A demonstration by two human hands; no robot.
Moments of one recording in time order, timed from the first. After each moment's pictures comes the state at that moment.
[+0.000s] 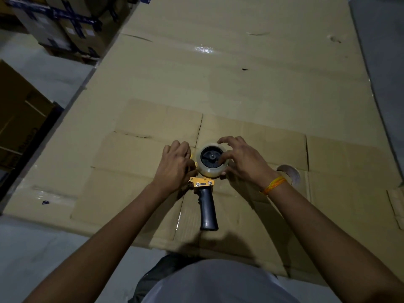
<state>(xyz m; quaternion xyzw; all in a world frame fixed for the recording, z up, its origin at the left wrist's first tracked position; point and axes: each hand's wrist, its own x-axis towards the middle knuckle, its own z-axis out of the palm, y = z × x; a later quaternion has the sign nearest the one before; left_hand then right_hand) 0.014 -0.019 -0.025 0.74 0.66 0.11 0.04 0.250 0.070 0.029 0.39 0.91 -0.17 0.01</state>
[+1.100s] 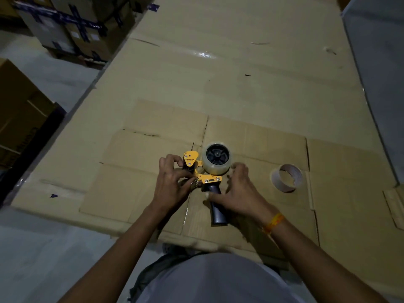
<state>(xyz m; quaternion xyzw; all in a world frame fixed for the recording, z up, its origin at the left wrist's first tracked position) 0.006 -0.085 -0.072 0.62 0.67 0.38 0.13 0.235 -0.033 0.010 0.57 0.74 -0.36 -0.03</state>
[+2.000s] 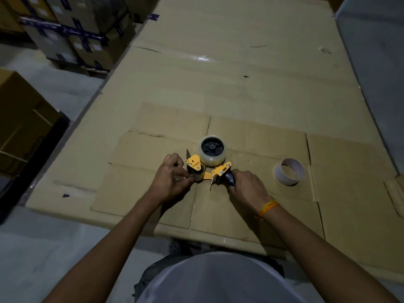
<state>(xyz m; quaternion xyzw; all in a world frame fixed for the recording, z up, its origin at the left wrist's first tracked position) -0.031 -0.091 -0.046 0.68 0.62 0.32 0.20 0.240 -0.027 -0.020 0.58 0.79 -0.19 0.04</state>
